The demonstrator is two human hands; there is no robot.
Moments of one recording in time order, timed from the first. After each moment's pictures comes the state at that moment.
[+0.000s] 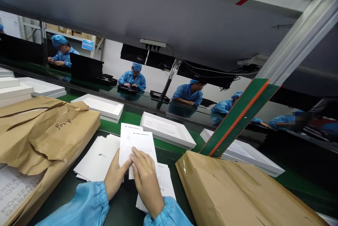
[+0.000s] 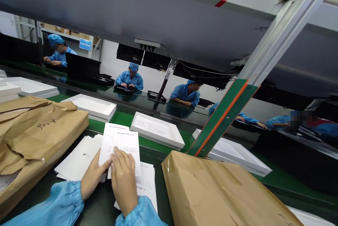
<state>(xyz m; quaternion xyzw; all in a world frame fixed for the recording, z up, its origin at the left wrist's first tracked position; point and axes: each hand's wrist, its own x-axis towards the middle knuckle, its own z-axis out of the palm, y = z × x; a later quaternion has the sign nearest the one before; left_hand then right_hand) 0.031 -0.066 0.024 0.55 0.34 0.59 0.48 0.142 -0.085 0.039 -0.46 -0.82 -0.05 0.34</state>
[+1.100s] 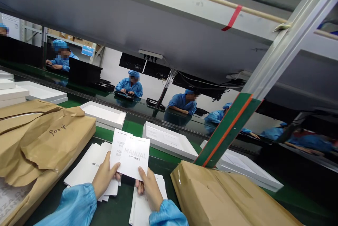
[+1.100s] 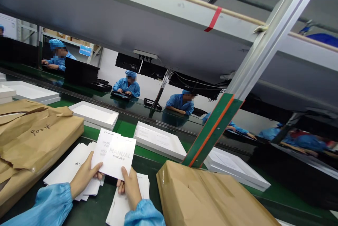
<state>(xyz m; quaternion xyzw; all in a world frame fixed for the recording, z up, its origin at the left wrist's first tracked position) 0.014 -0.037 0.001 0.57 0.44 0.51 0.48 0.177 -0.045 -0.002 -0.51 -0.55 0.47 0.47</state>
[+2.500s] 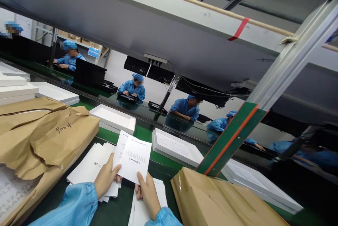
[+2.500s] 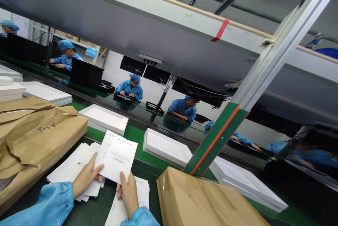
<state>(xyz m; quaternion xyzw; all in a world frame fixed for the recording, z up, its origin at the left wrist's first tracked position) 0.014 -0.037 -0.003 0.59 0.44 0.49 0.47 0.171 -0.049 -0.001 -0.55 -0.59 0.39 0.45</state>
